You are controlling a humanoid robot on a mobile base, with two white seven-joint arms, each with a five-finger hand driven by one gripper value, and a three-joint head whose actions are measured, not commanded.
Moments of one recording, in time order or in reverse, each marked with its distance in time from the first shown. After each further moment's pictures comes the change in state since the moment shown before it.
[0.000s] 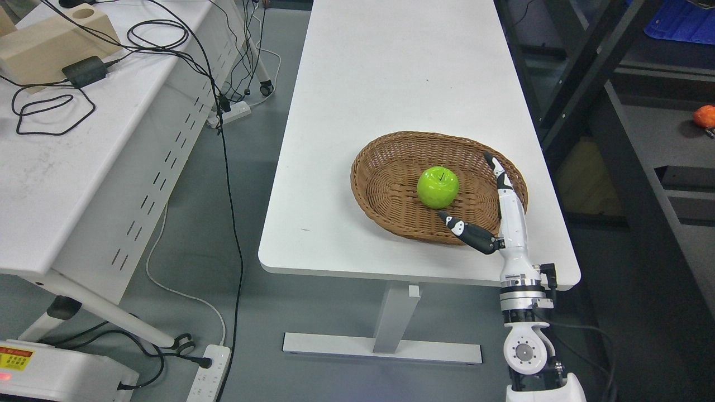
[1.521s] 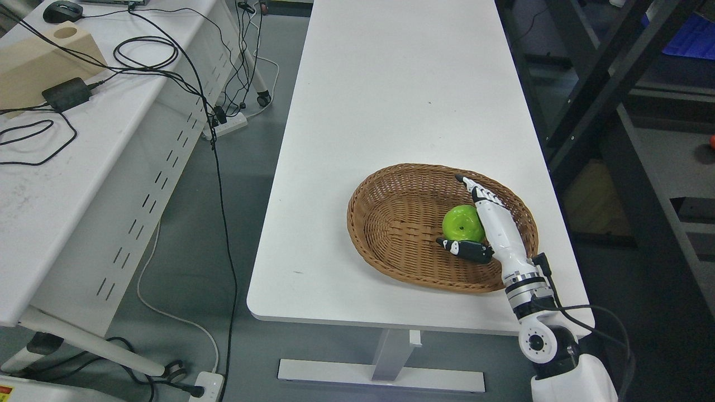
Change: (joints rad) left arm 0.000 0.000 0.000 0.000 0.000 0.000 0.000; right arm -0.063 -0.184 0.073 0.150 0.132 -0.039 0.121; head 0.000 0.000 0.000
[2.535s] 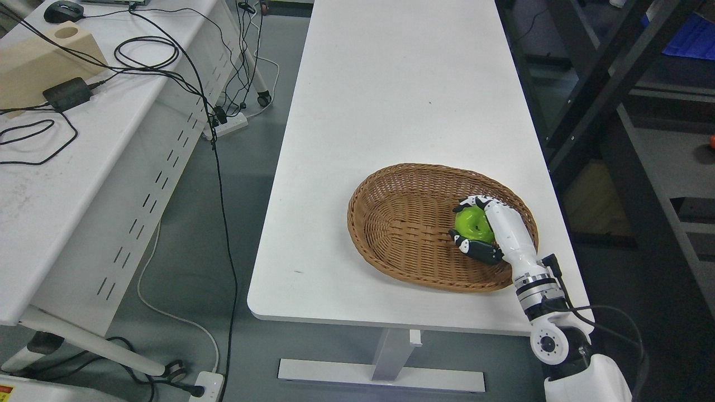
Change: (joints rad) left arm 0.000 0.000 0.000 0.000 0.000 0.000 0.000; right arm -0.009 -0.045 0.006 0.009 -0.003 -0.022 -0.027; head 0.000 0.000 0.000
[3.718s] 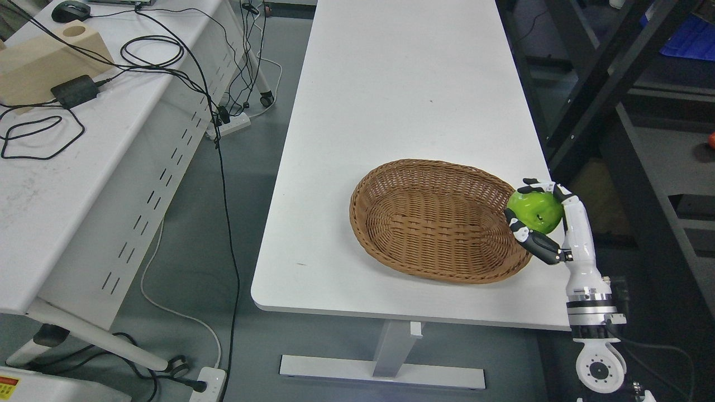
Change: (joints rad) left arm 0.000 0.000 0.000 0.000 0.000 0.000 0.000; right arm 0.133 0.030 -0.209 -0.143 -0.307 -0.123 -0.059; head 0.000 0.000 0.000
